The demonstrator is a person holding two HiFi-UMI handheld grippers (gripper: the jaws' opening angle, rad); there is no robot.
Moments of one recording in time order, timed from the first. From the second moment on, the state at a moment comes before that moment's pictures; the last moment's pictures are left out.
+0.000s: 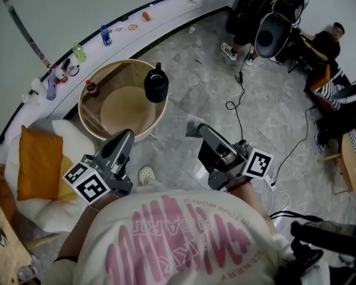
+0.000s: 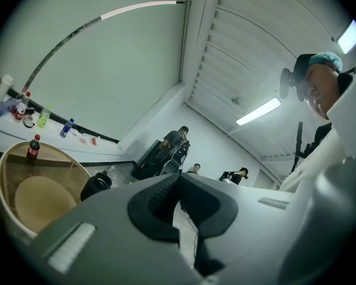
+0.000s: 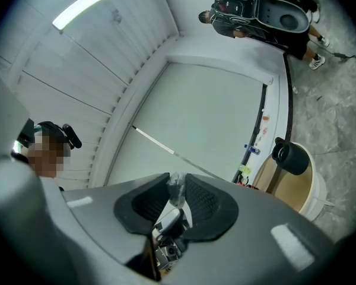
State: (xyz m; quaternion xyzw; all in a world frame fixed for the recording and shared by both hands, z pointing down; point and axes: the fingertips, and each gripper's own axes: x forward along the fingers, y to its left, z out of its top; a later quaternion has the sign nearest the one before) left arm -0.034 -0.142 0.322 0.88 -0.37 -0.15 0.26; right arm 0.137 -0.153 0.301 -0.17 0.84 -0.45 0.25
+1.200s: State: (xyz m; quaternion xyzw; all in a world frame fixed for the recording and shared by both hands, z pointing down) left arm -0.177 -0.322 0.351 0.82 -0.48 -0.16 0.28; right arm 0.069 -0.397 0.386 -0.22 0.82 -0.51 0.16
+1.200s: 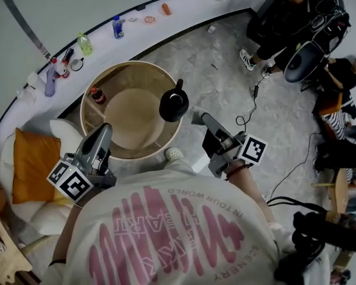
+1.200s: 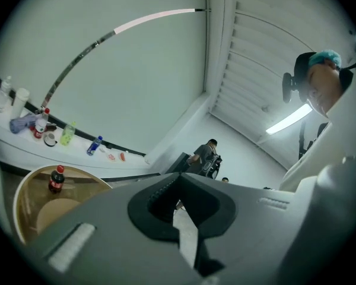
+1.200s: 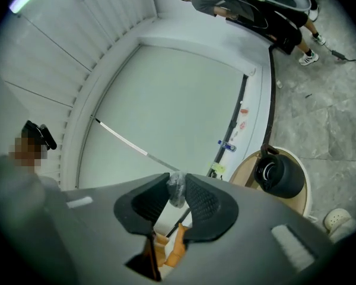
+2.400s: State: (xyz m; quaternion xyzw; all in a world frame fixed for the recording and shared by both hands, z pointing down) left arm -0.179 -0.319 0.385 0.56 -0.77 -0.16 0.27; right arm 0.010 -0.529 0.636 0.02 0.87 -0.15 -0.46
